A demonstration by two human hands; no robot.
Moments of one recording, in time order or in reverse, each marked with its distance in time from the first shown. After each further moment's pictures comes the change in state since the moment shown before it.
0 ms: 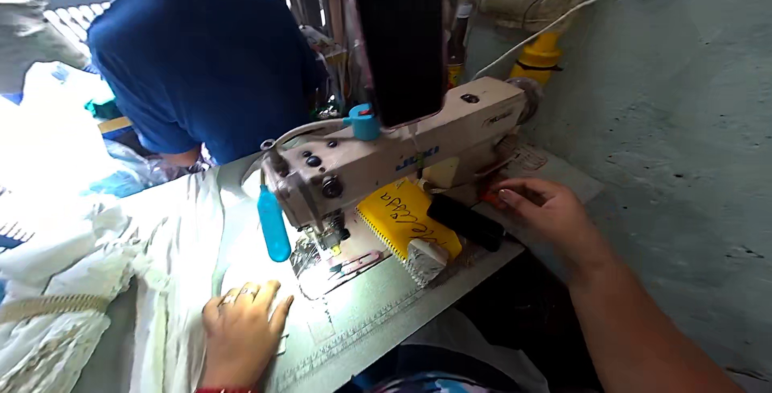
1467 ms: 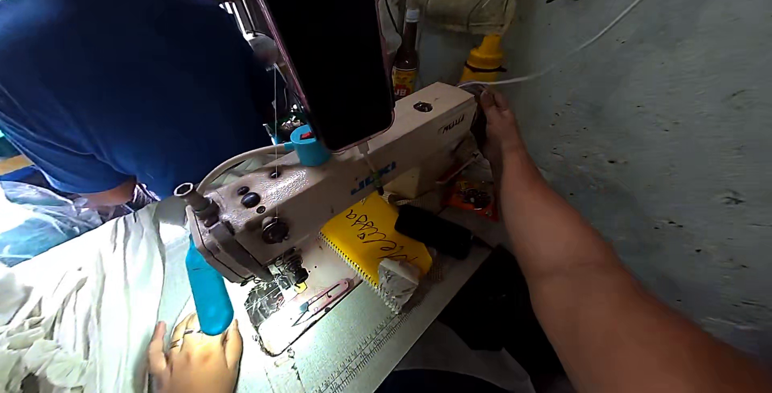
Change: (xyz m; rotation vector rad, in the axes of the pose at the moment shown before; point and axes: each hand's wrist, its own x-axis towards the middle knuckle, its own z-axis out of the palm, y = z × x) left_hand 0.036 -0.007 0.035 -0.018 0.075 -0.021; right_hand 0.175 0.070 -0.027 0.453 0.359 -0.014
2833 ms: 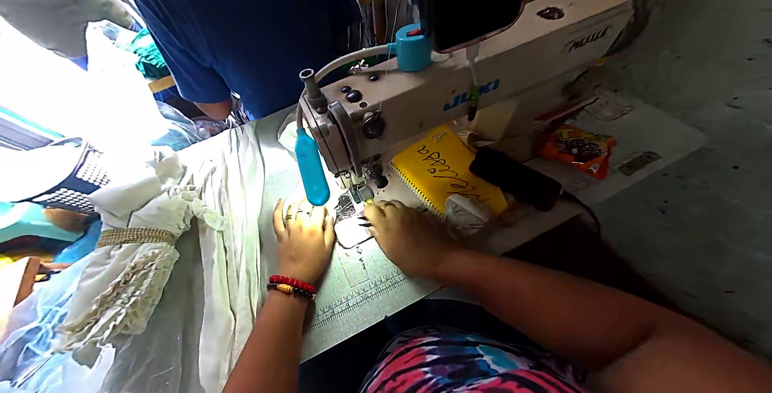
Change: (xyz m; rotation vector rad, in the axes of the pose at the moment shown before) left_hand 0.005 0.017 -0.005 -0.021 -0.093 0.042; right_hand -0.315 -0.080 0.206 -0.897 -1.141 -0.238
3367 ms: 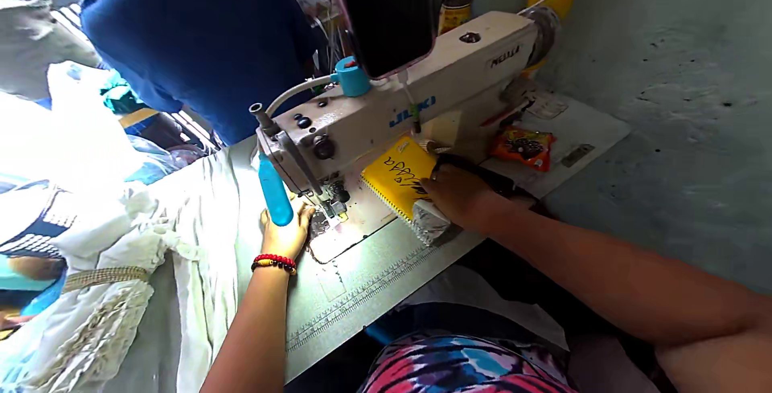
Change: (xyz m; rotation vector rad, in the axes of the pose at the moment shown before) left_hand 0.063 -0.001 0.001 -0.182 -0.326 -0.220; right_hand -0.044 0.120 -0.063 -0.303 -0.076 0.205
